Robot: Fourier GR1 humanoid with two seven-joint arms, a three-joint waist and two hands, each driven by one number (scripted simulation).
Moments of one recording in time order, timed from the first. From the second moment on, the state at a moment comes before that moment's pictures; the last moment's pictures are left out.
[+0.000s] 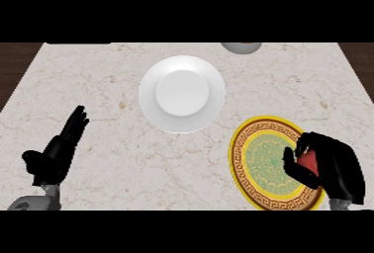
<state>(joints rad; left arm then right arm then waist) -0.05 0.30 -0.02 -1.34 0.11 0.02 -0.13 0.01 -0.48 0.31 -1.74 0.79 -0.24 0.52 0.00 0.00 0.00</state>
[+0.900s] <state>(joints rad) -0.05 0.27 0.01 -1.34 0.08 -0.02 -0.13 -0.32 -0.26 0.32 -1.90 1.03 -0.06 0.69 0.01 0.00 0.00</state>
